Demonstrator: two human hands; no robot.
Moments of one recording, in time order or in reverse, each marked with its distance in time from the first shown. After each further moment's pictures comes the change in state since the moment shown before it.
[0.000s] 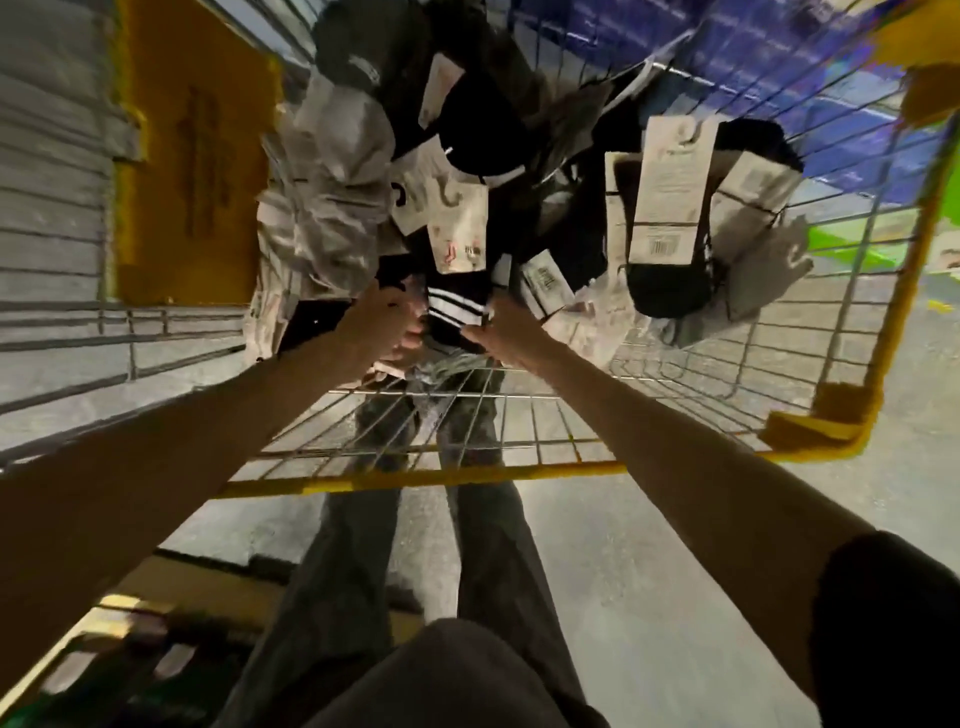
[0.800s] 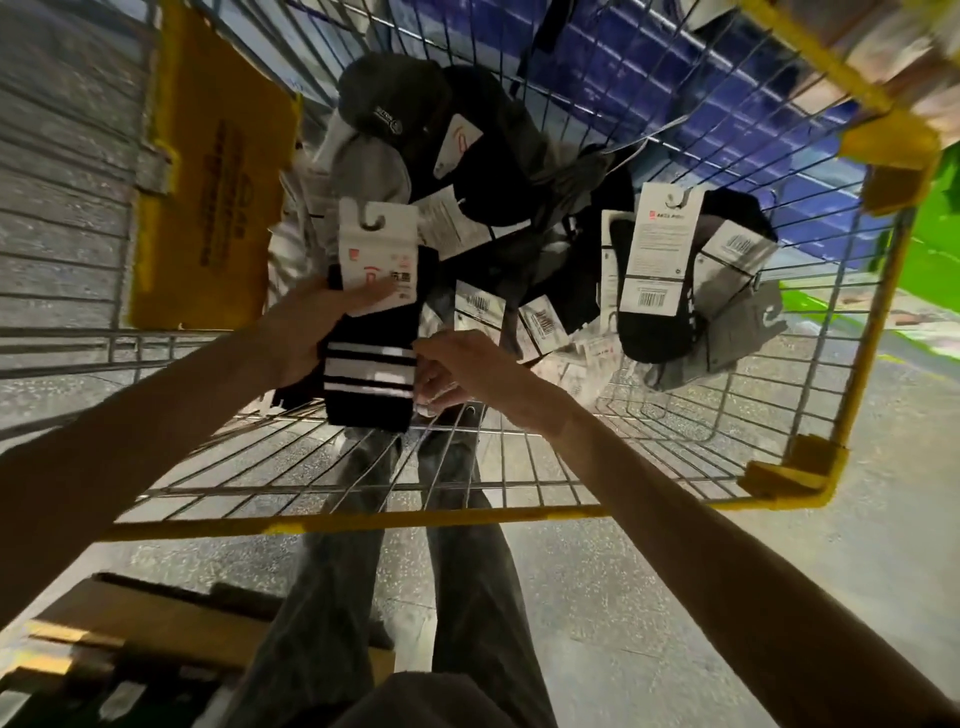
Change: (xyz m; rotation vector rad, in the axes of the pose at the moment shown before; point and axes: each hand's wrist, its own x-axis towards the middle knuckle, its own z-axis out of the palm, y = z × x) left_hand -0.042 0.029 -0.063 -0.519 -0.080 0.138; right_hand -0.080 -0.077 -0.036 0.575 -0.377 -0.058
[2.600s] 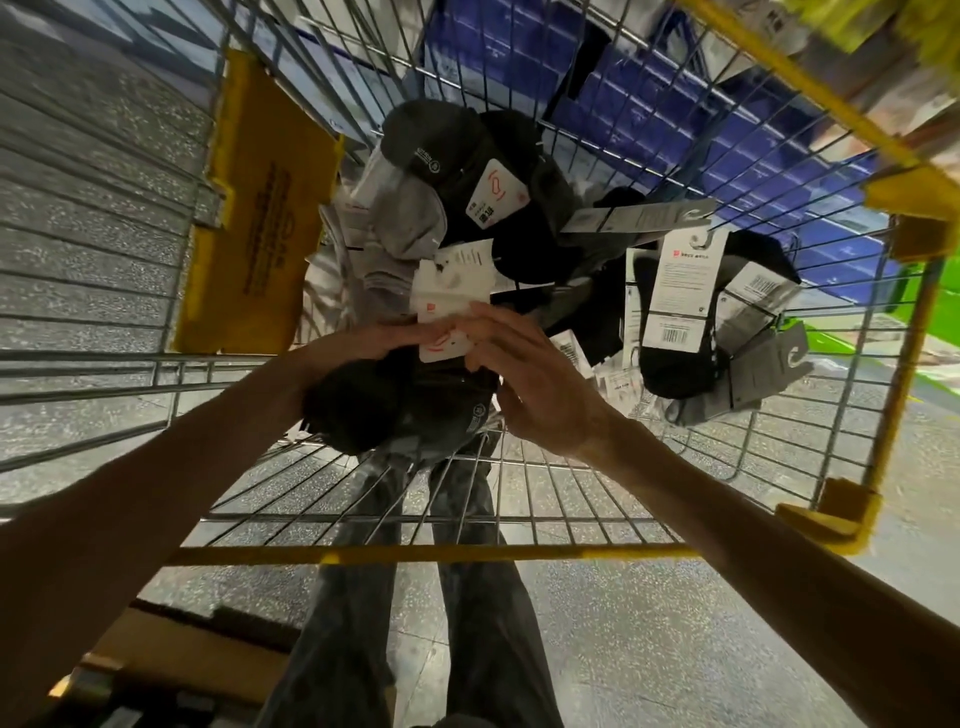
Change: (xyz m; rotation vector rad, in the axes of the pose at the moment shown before) left_hand 0.005 0.008 0.007 0.197 -0.169 -0.043; right_hand -0.004 0.006 -0.031 -1.070 0.283 -1.061
